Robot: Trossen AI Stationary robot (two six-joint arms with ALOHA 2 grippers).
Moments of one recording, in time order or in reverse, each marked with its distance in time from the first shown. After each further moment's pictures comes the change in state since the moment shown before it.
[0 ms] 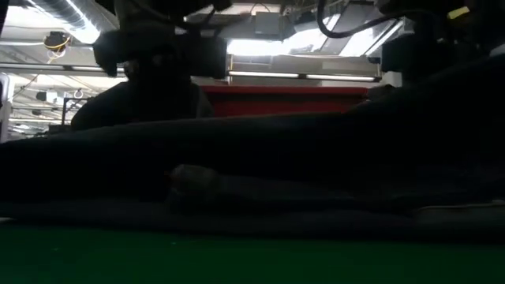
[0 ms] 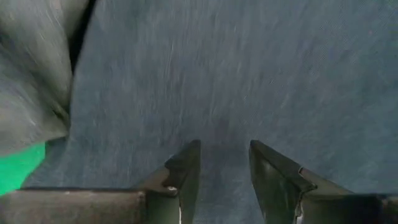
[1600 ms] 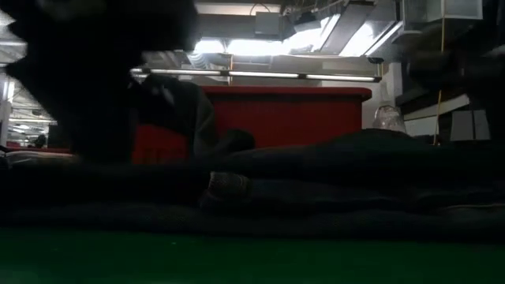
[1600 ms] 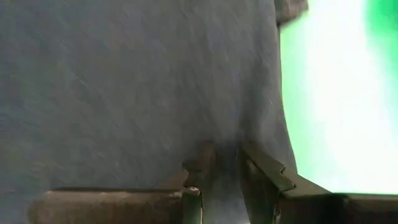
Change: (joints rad) left arm -0.269 0.083 0.001 0.162 0.028 -0.072; right arm 0.396 0.313 0.265 -0.140 0.041 0.064
